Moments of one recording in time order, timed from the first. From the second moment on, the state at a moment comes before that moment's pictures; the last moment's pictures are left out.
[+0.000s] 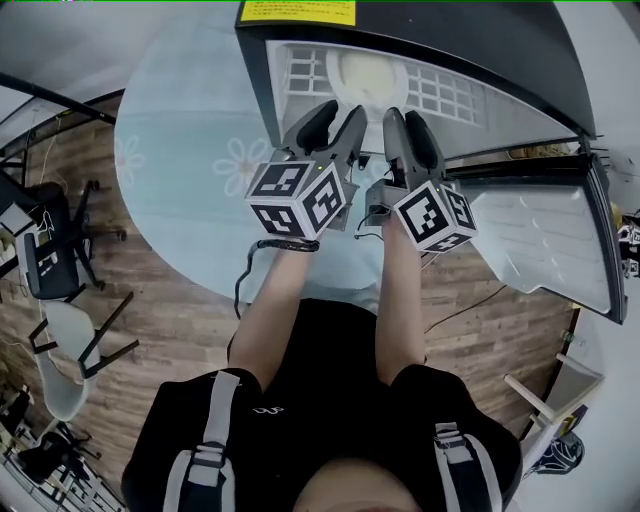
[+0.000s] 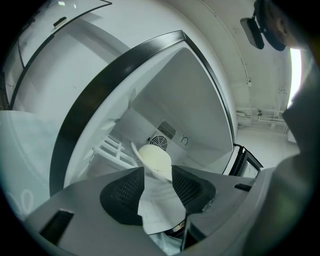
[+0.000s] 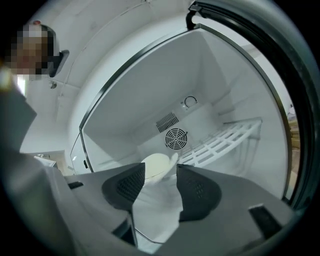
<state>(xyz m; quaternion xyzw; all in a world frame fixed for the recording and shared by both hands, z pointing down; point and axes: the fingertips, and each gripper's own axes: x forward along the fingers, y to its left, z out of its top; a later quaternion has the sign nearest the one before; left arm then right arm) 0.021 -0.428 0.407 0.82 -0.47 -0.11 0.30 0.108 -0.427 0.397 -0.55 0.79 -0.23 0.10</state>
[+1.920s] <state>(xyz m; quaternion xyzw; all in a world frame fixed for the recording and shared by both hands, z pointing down) 0.036 -0.342 0.359 0.84 -0.46 -0.11 0.26 0.095 -0.344 0.351 -0.48 0.79 -0.31 0.22</state>
